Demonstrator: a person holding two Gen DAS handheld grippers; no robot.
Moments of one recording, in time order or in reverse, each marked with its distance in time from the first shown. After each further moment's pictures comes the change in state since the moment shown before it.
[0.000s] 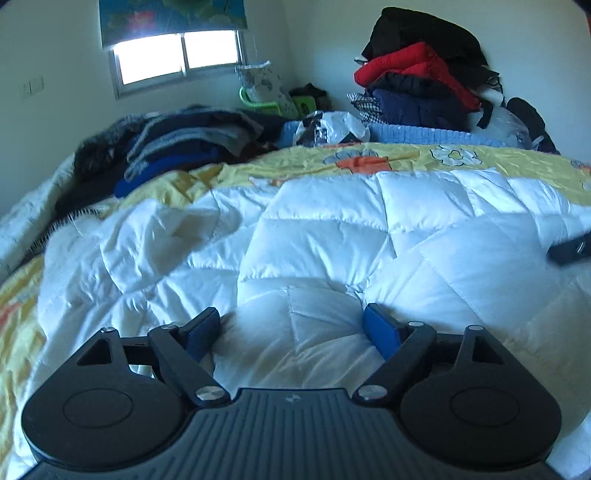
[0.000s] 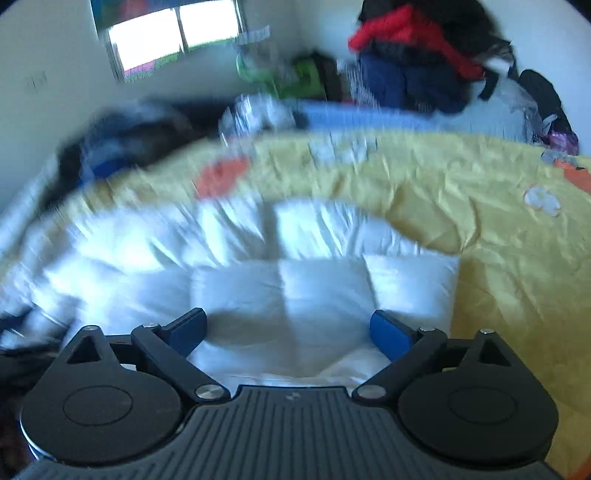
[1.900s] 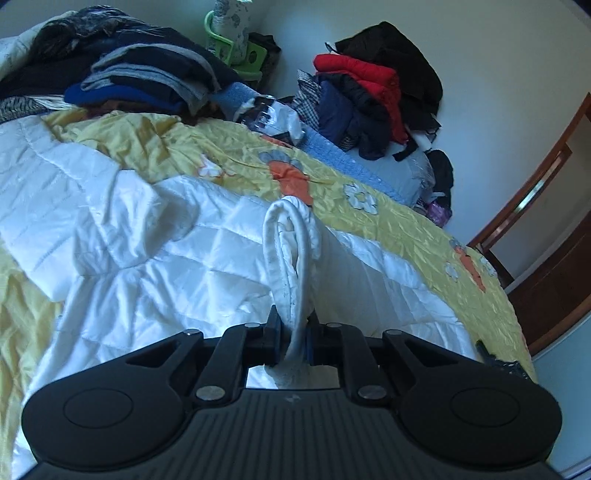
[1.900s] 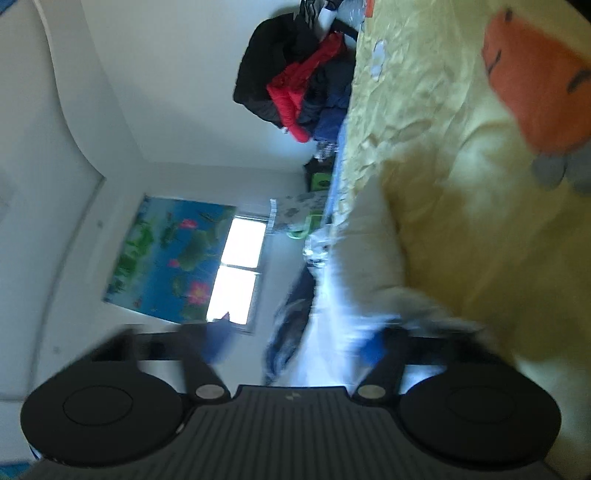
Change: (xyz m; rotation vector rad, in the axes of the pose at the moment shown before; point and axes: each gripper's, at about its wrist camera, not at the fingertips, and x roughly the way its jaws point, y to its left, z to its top) left arm -0.064 0.109 0.075 -0.358 0.201 -0.494; right arm -0.072 -0.123 -0.155 1.083 -0.484 0.679
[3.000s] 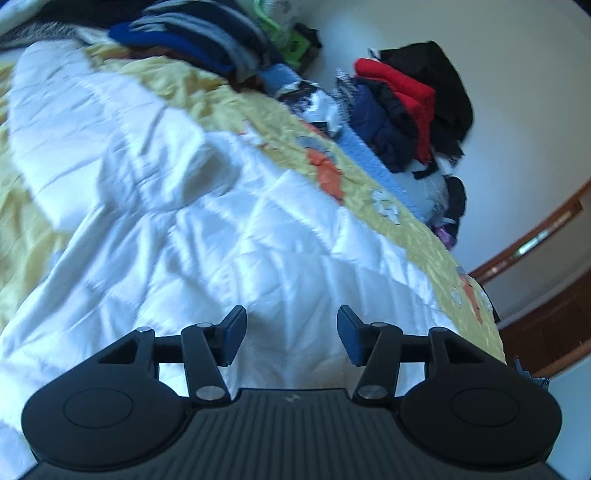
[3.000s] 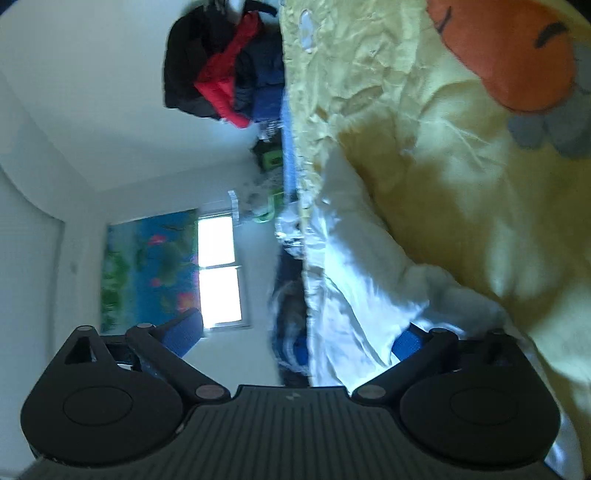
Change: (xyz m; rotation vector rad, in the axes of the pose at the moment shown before) left arm 0.026 0.046 -0.023 -0.214 0.022 -0.026; right arm -0.001 0.002 0.010 0.300 0.056 -0.037
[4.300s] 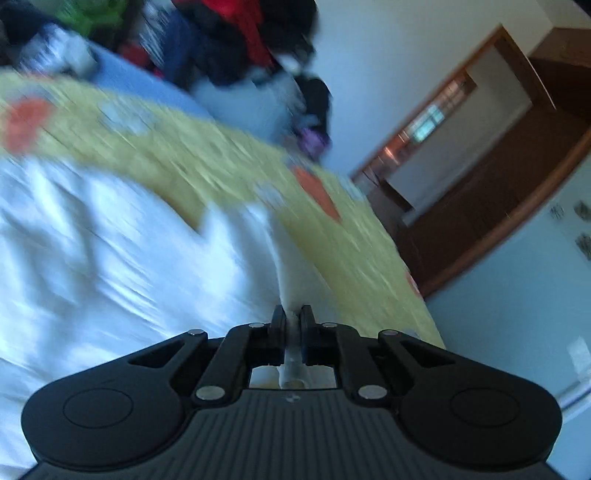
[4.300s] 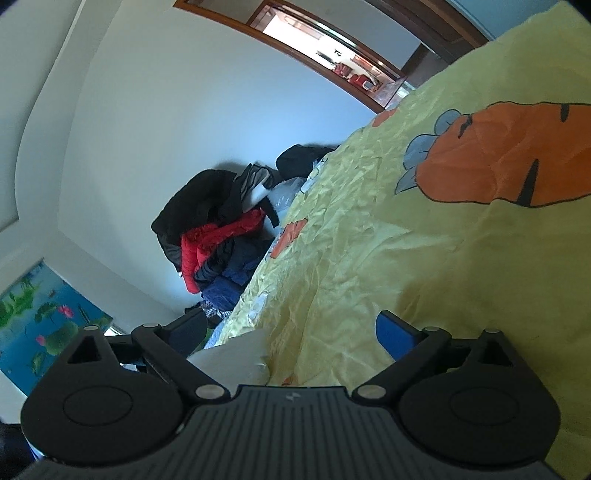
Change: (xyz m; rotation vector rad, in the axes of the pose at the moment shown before) left arm 0.095 -0.268 -0.071 0.353 0.188 -0.284; right arm -0.163 0.032 0.014 -0.607 -0.661 -0.308
